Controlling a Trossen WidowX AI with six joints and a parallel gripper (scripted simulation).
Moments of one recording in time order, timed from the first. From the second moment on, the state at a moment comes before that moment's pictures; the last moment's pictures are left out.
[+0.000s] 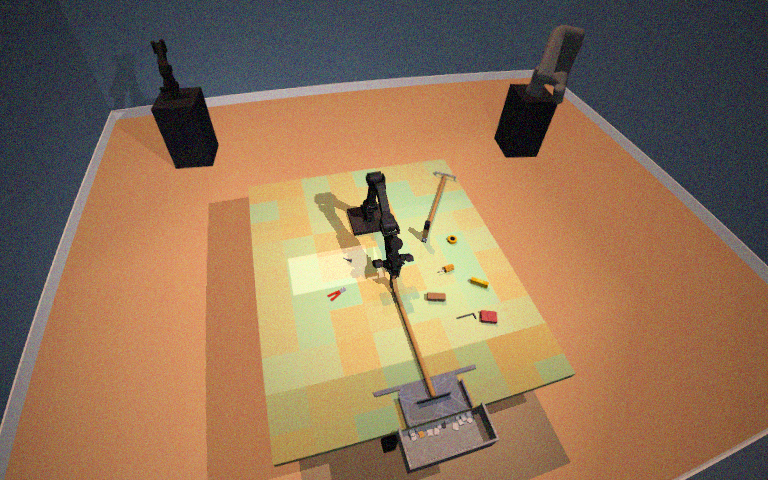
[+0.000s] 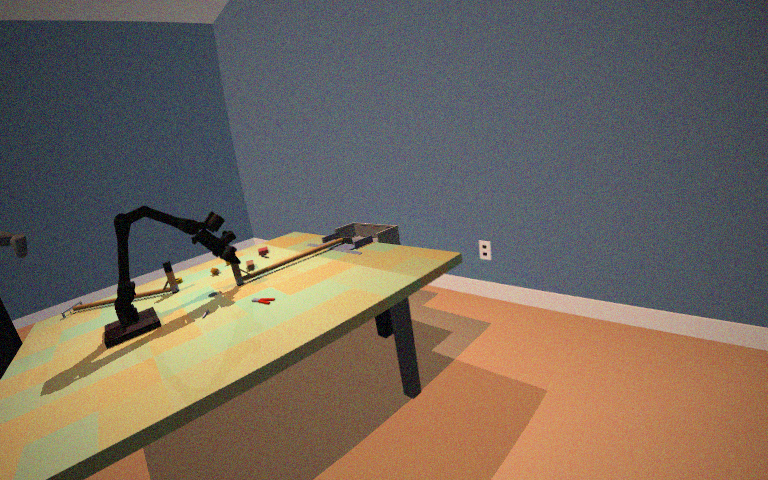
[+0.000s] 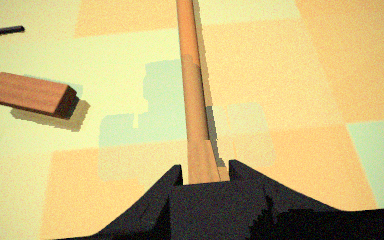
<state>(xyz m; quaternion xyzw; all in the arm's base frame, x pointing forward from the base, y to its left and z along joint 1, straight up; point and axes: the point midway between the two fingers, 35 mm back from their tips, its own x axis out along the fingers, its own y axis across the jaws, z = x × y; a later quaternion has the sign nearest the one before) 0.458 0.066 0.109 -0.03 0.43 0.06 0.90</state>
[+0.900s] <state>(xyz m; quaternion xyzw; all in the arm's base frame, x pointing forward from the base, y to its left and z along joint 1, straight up) 0.488 0.070 0.111 -0.03 0.43 0.06 0.90</state>
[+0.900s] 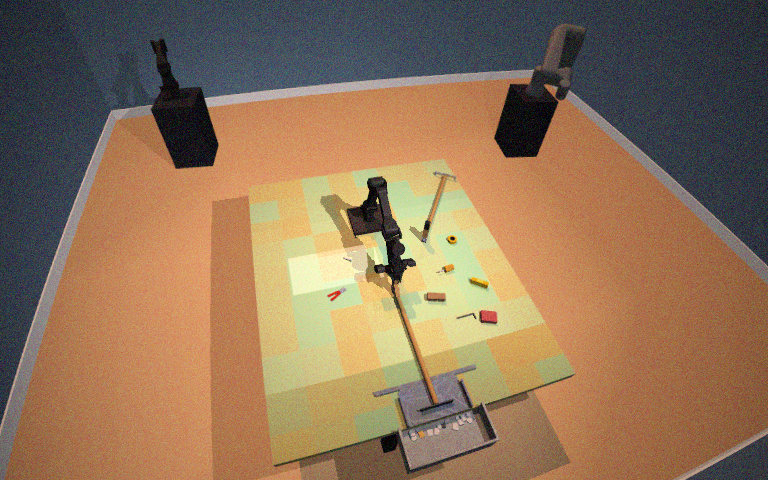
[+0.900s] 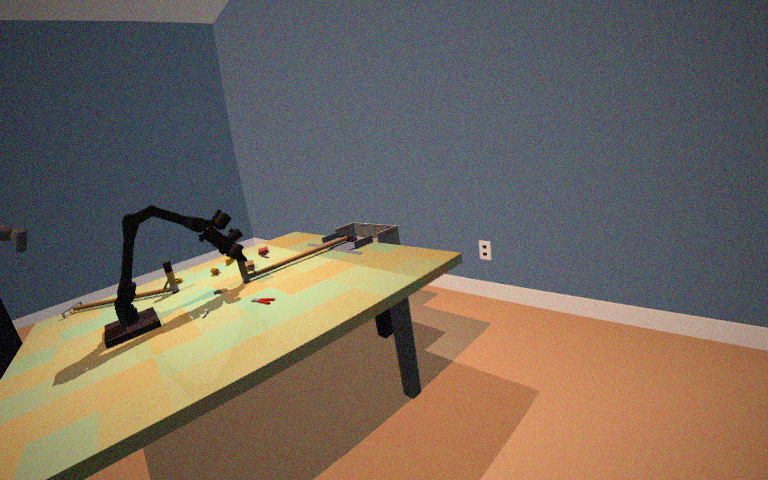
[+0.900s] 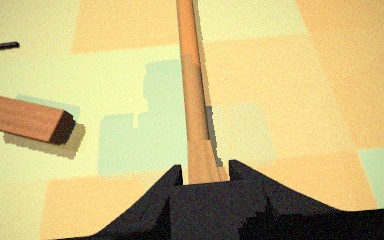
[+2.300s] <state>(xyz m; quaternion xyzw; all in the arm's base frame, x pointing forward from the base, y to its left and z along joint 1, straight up) 0.528 0.076 0.112 -0.03 0.42 0.06 0.90</state>
